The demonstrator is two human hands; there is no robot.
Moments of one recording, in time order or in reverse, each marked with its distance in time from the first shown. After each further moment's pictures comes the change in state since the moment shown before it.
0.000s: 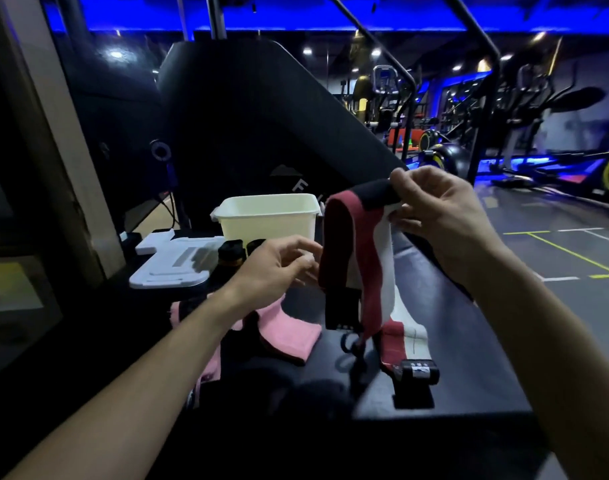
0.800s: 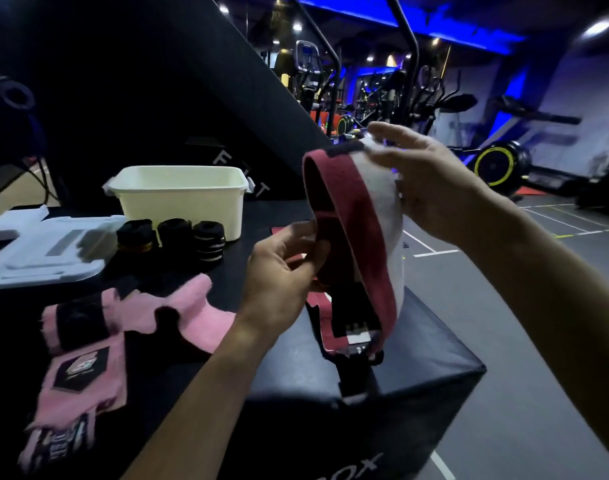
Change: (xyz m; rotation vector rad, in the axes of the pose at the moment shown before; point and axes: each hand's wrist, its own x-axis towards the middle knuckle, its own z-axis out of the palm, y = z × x) left_hand 0.014 0.007 0.103 -0.586 0.199 0.156; right_hand 0.017 -0.020 -0.028 0.013 0.004 0.246
